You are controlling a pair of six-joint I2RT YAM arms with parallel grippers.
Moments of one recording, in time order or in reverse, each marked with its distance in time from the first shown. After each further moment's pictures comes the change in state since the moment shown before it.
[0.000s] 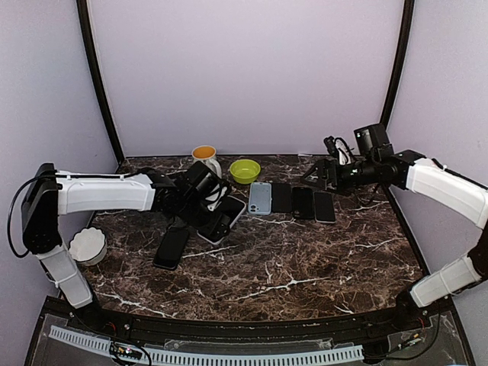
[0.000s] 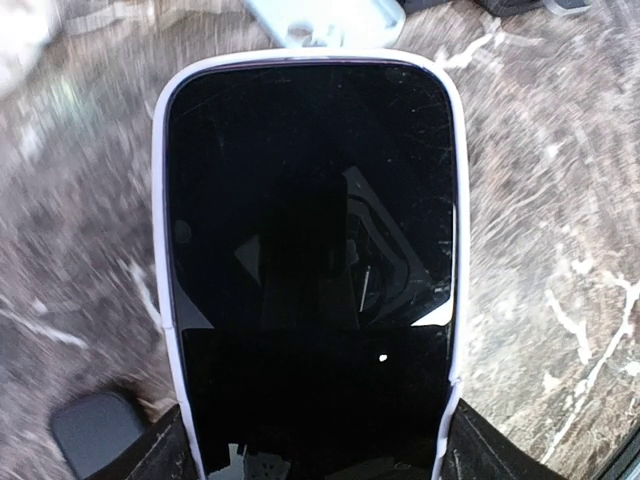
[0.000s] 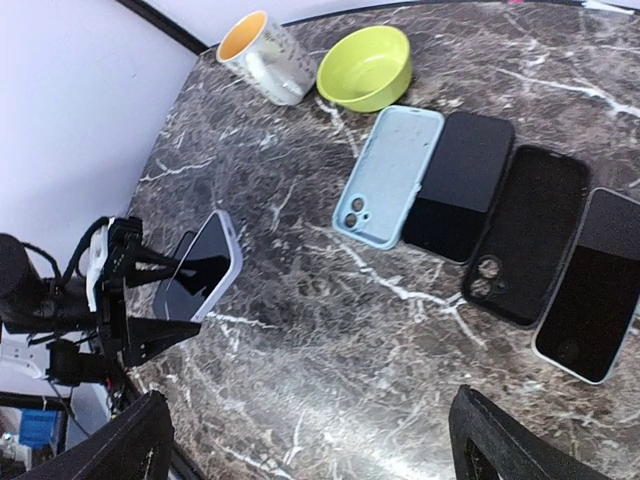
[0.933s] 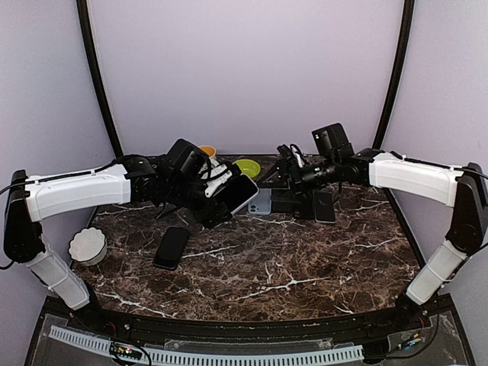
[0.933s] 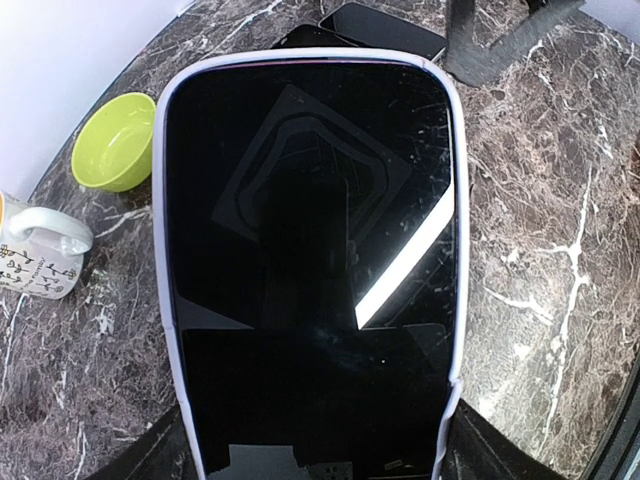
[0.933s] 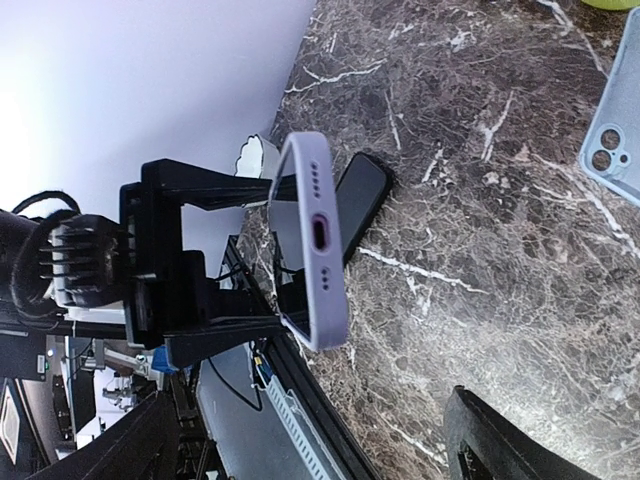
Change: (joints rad) left arm -0.016 -0.159 0.061 0.018 0.047 0.403; right arm 0.206 0.250 0.132 0.172 -0.309 0.293
